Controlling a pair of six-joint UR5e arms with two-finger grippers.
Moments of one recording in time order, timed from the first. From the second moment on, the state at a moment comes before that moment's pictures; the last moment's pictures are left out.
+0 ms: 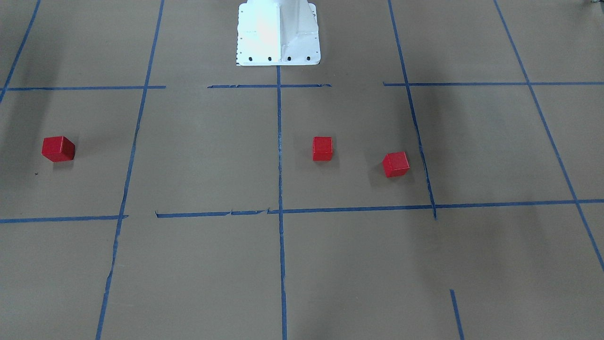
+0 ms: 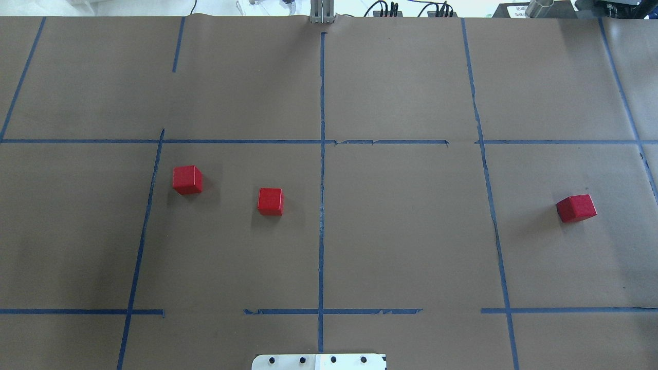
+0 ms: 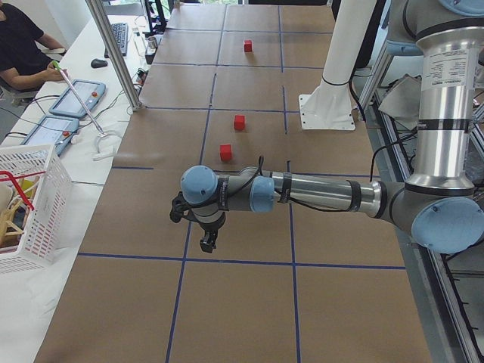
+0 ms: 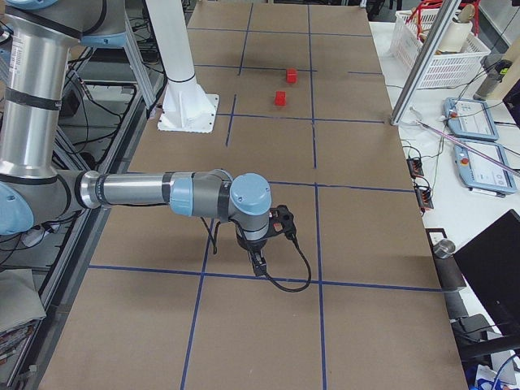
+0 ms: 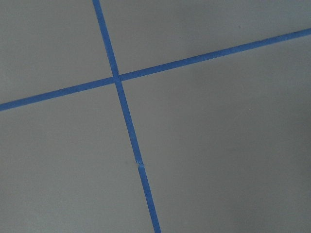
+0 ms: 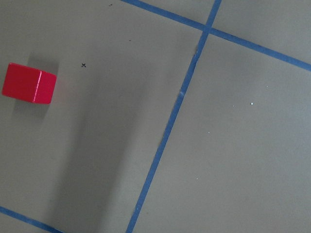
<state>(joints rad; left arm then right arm) -1.56 -1.56 -1.71 -1.42 -2.44 0.20 1.62 -1.85 1.91 -1.69 2.34 -0.42</state>
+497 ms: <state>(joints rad) -1.58 -1.55 -1.73 -1.41 -2.35 0.24 1.62 -1.87 1.91 -1.69 2.34 -0.42</state>
